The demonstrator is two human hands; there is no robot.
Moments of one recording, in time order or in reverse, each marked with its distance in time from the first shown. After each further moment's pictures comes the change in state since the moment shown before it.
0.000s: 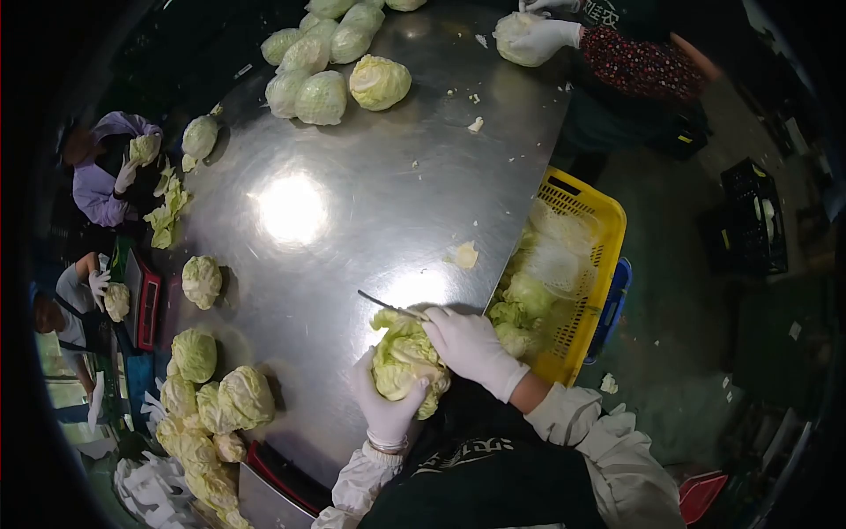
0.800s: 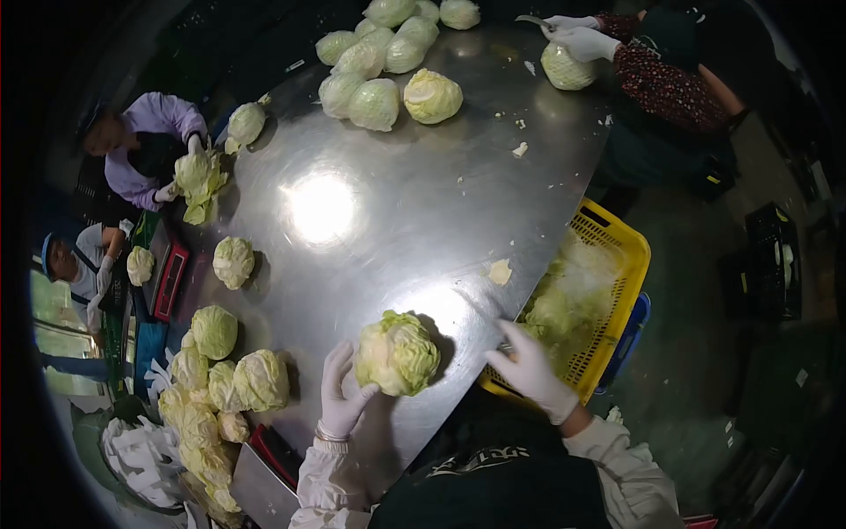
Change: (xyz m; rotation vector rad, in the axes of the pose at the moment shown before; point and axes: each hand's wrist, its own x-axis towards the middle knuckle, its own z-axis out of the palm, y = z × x) left_hand 0.023 -0.033 -0.102 -0.145 -0.205 -0.001; right_hand -0.044 0.043 -0.005 0.449 0.172 -0.048
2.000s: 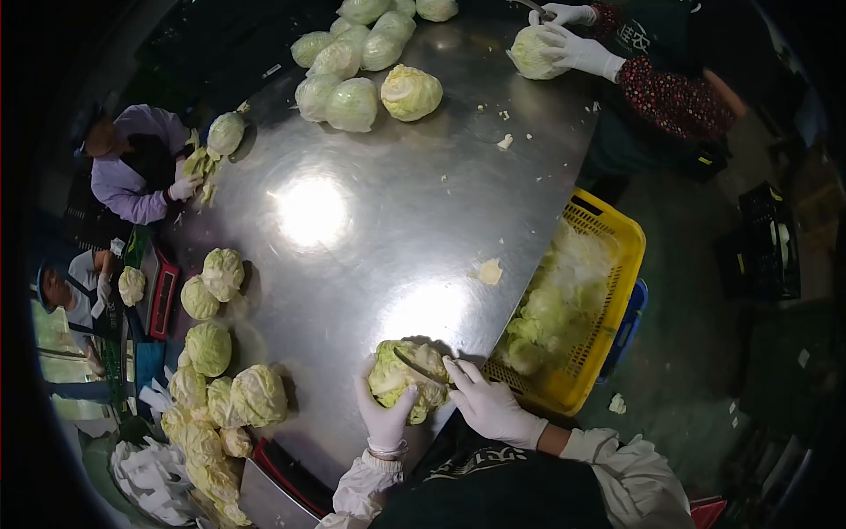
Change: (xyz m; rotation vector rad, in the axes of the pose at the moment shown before) left_hand 0.009 0.038 0.095 -0.306 0.278 -0.191; right_hand -0.022 -0.038 0.038 -0.286 -0.334 0.050
